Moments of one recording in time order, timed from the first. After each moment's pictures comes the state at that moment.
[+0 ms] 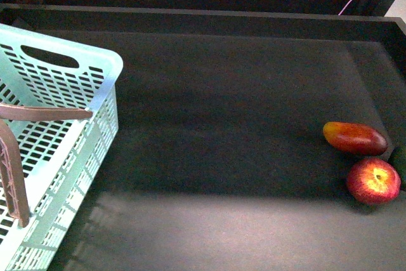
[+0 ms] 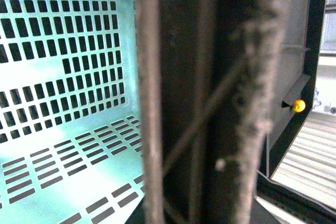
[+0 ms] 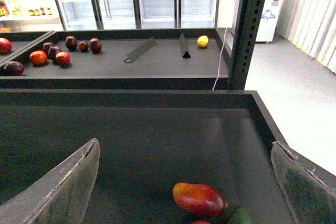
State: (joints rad) left arm 0.25 1.50 0.56 0.25 0.24 -1.11; right arm 0.00 0.01 0.02 0.00 0.00 0.00
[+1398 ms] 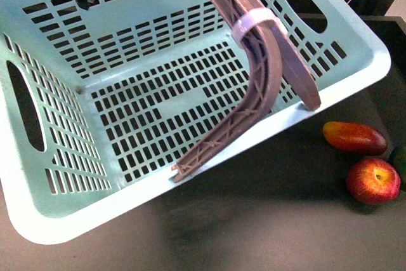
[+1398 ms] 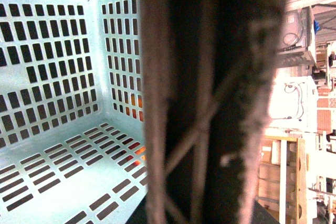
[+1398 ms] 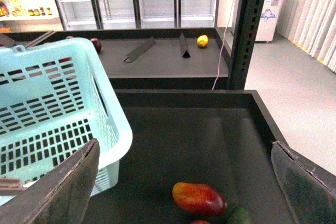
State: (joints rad) left arm -0.49 1.65 1.05 0.09 0.27 -0.97; right arm 0.00 0.01 0.02 0.00 0.00 0.00
